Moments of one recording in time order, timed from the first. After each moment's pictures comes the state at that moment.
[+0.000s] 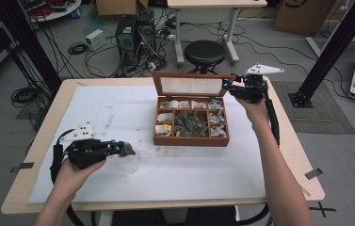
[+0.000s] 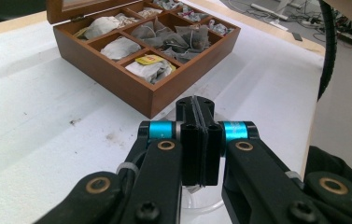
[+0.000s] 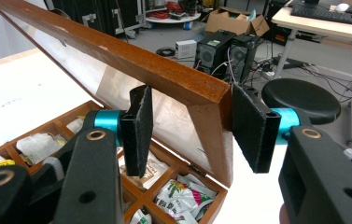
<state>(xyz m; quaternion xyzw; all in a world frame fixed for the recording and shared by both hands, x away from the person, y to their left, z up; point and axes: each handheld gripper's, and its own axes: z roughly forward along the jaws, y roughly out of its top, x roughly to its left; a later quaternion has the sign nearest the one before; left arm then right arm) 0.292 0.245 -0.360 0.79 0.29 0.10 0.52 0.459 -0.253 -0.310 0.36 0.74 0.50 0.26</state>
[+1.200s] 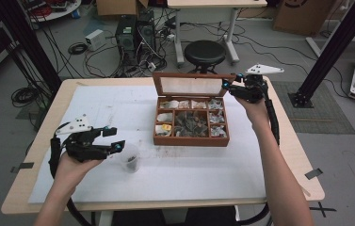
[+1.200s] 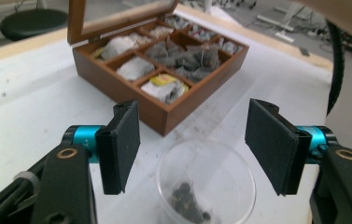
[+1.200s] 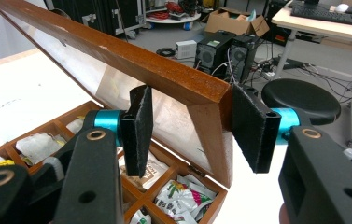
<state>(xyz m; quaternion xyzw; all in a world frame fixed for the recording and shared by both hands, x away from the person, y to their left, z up) 0.305 0.249 -0.344 0.78 0.29 0.12 0.54 0.459 -0.253 -0.310 0.36 0.74 0.50 0.26</state>
